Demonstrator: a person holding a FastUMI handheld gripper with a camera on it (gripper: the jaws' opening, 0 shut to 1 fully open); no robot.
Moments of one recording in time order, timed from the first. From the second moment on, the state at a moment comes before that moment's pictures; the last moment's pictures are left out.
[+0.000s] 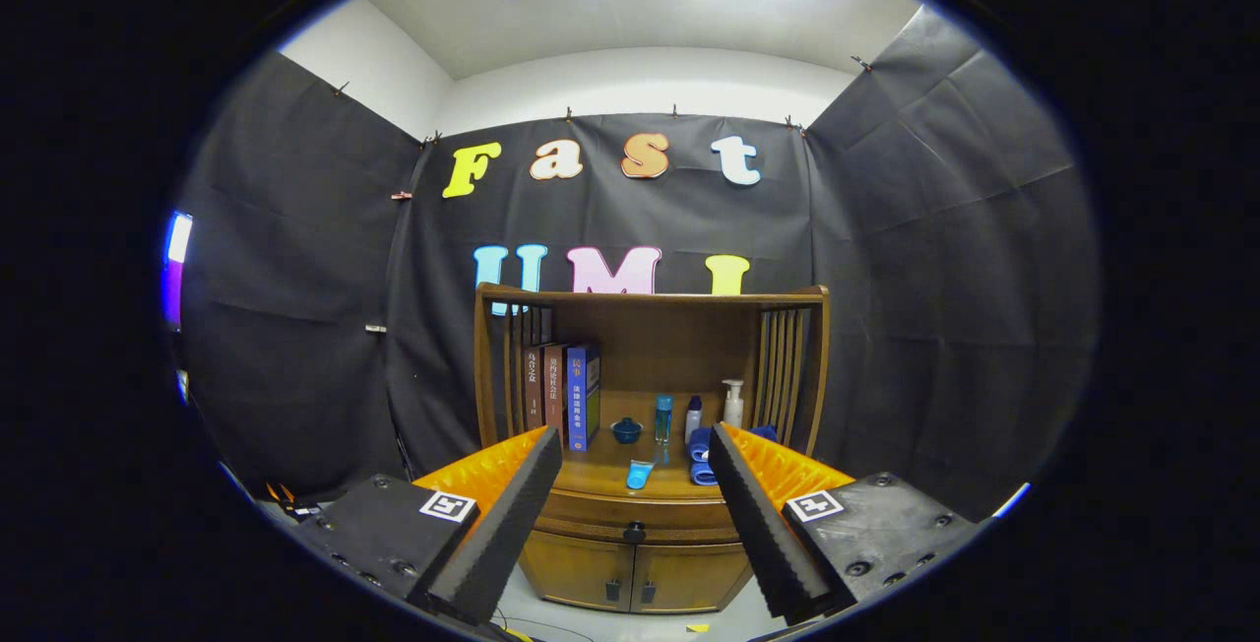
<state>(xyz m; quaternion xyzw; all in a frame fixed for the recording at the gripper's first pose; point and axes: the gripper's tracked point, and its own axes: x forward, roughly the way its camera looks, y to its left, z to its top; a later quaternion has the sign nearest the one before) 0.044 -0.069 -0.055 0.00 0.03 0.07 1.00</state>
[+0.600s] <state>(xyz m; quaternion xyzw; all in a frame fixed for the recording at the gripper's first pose) 0.044 -0.070 -0.056 -0.01 0.03 0.07 1.00</state>
